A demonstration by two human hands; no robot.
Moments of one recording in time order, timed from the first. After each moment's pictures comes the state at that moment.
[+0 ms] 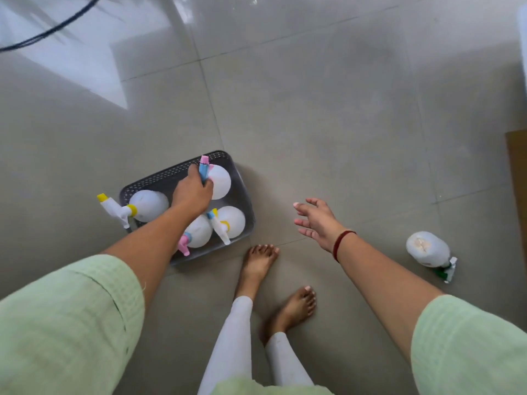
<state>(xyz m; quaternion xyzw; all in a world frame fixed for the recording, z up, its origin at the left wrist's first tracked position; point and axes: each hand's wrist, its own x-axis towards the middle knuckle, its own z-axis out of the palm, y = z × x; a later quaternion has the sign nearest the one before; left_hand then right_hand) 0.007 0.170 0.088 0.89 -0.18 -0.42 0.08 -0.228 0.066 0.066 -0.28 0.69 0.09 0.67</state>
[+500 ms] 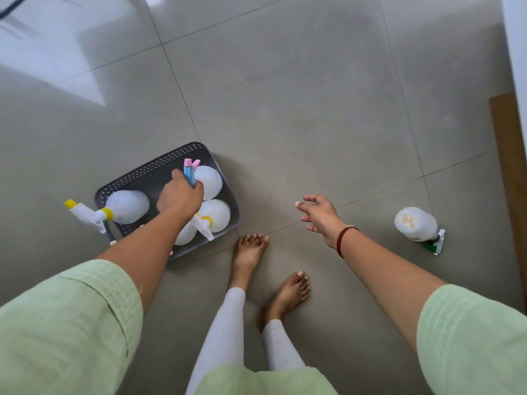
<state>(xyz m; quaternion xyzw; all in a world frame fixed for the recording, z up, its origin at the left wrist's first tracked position) -0.016 0.167 0.066 0.91 -0.18 -0.38 -0.02 -0.274 0.064 0.052 -0.34 0.71 0.12 0.61</state>
